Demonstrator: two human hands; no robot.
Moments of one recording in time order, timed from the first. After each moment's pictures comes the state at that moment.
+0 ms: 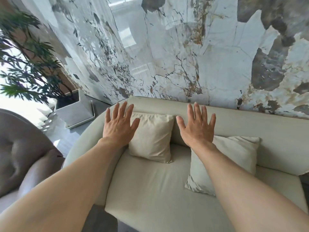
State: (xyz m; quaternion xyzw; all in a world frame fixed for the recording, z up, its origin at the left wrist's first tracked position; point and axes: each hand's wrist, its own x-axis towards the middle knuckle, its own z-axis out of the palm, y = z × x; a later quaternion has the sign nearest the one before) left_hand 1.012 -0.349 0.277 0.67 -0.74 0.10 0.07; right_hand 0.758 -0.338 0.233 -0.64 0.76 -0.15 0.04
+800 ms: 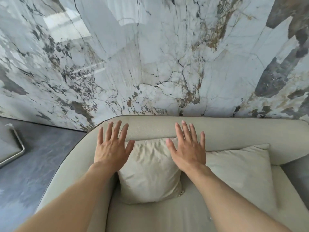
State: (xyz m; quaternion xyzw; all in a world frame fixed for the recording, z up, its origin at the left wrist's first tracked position) left_hand 1.193 -0.648 0.138 0.52 -0.85 0.03 0.08; right_hand 0.971 -0.549 0.147 -0.54 0.84 -0.06 -0.01
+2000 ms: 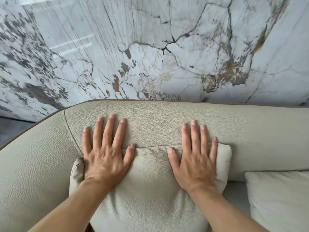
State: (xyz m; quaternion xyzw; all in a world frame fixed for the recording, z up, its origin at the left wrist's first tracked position) left_hand 1.104 -0.820 -0.103 0.52 -0.84 0.05 0.16; right_hand 0.905 -0.718 -0.115 -0.52 0.84 -0.12 -0.11
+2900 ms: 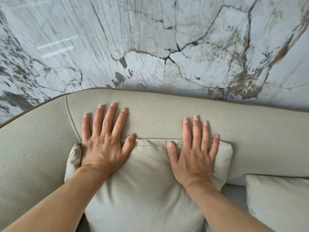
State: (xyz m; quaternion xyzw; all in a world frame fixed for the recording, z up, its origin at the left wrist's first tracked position) left_hand 1.065 -0.924 -0.108 0.48 -0.86 0.07 0.17; right_hand 0.878 -0.804 -0.123 -0.49 0.85 -0.14 -0.13
